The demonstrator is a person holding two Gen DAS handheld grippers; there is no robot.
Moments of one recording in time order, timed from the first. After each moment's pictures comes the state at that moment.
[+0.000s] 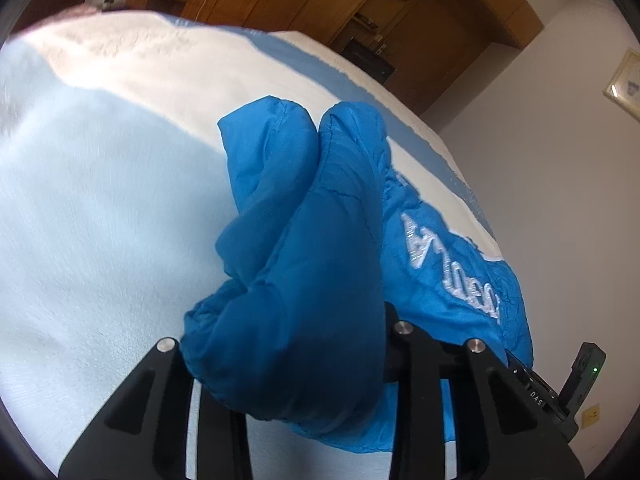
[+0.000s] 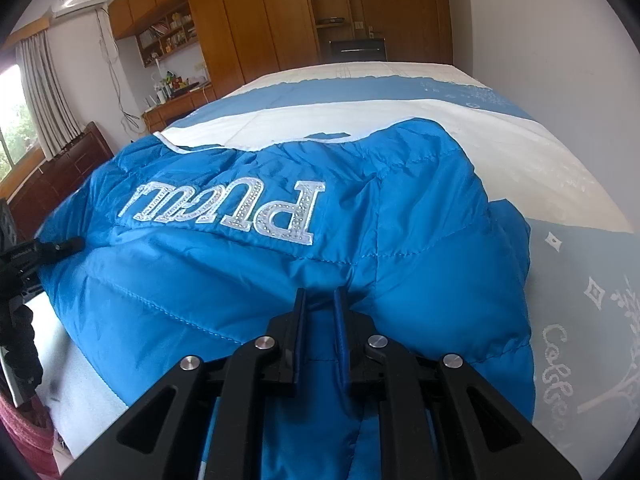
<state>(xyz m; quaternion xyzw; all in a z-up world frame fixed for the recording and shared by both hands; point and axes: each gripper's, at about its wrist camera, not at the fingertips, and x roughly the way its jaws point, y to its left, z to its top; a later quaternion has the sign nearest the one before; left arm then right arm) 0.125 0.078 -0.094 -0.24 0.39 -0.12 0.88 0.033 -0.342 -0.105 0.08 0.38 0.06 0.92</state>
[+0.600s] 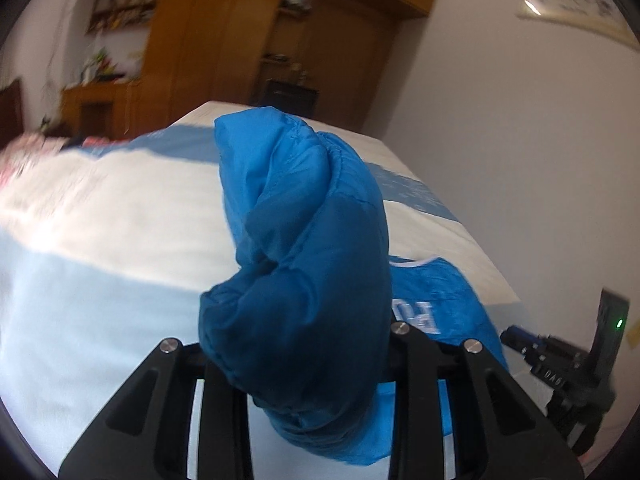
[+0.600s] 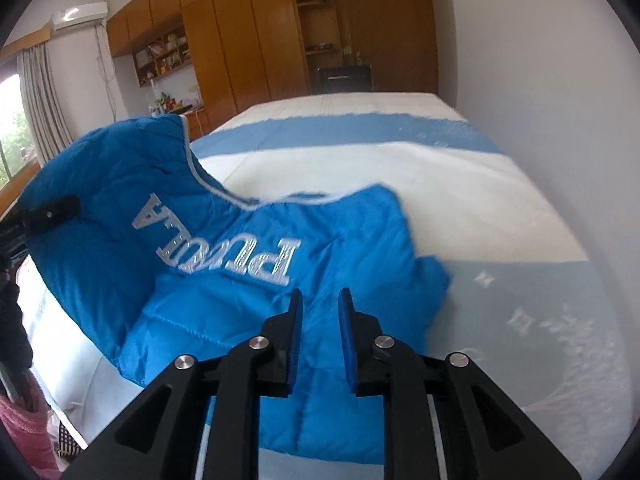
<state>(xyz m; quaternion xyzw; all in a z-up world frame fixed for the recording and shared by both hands) 0.101 -0.057 0.012 -0.08 0.30 -0.19 0.93 -0.010 -0.380 -0.030 0.08 0.34 0.03 0.94</state>
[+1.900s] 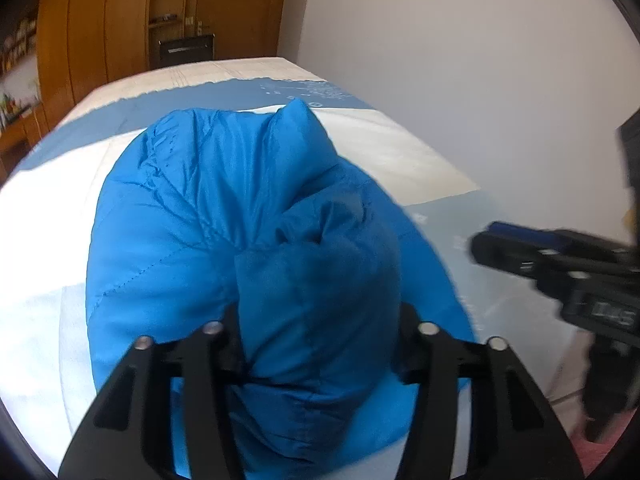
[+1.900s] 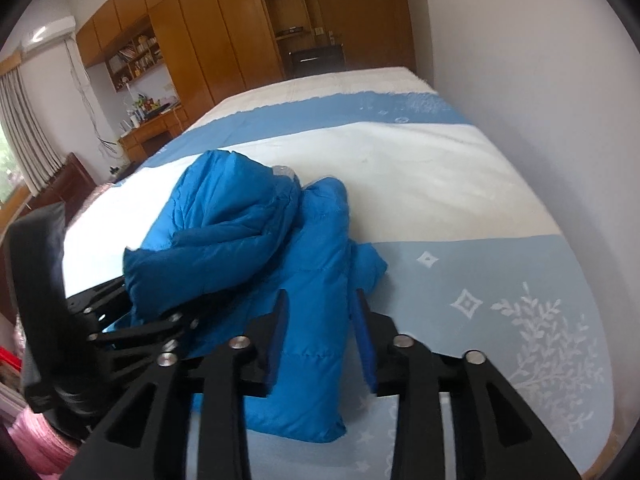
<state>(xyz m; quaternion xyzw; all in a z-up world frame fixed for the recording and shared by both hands) 0.100 -0.214 -0.052 0.04 0.39 -0.31 0.86 -0.001 -0.430 -0.027 0.13 0.38 0.02 0.91</state>
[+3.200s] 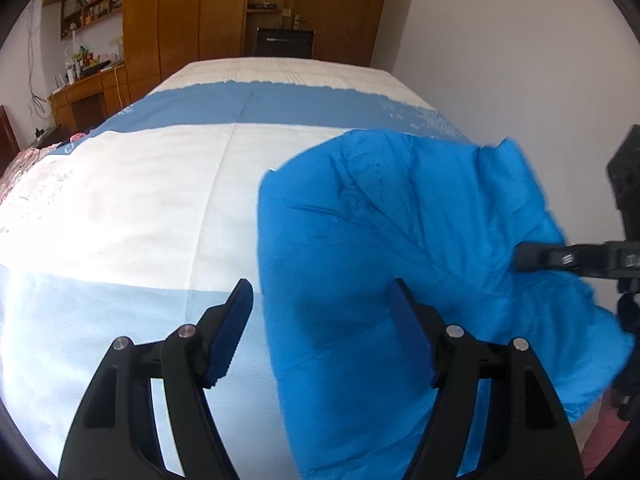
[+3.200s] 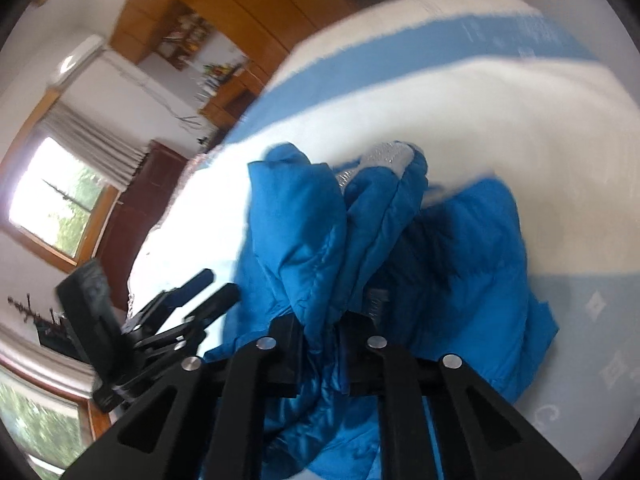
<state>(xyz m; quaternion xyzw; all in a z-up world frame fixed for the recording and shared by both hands) 0.171 -0.120 -0.030 0.00 0.40 -0.16 0.90 0.110 -0.409 -0.013 0.23 0.45 0.22 0.83</state>
